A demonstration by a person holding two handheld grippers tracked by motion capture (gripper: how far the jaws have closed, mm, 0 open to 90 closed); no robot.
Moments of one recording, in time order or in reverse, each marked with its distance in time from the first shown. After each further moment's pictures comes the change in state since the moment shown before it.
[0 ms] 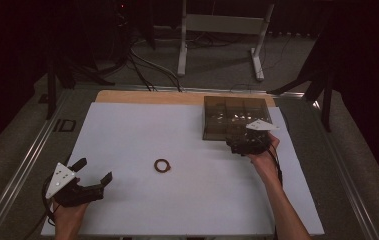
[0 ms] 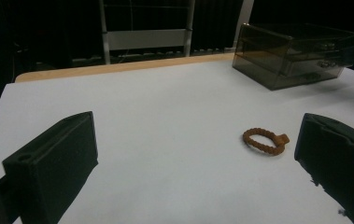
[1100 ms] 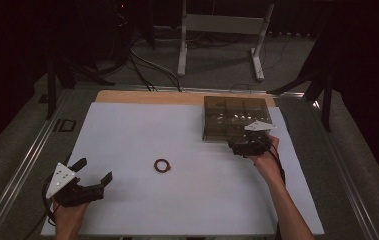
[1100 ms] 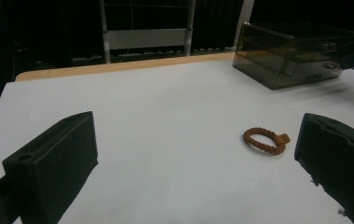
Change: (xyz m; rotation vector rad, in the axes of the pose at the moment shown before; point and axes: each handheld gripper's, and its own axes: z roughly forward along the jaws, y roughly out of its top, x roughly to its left) left arm 0.000 0.000 0.001 0.002 0.001 0.000; right arm 0.000 0.000 -0.001 0.115 -0.014 -0.039
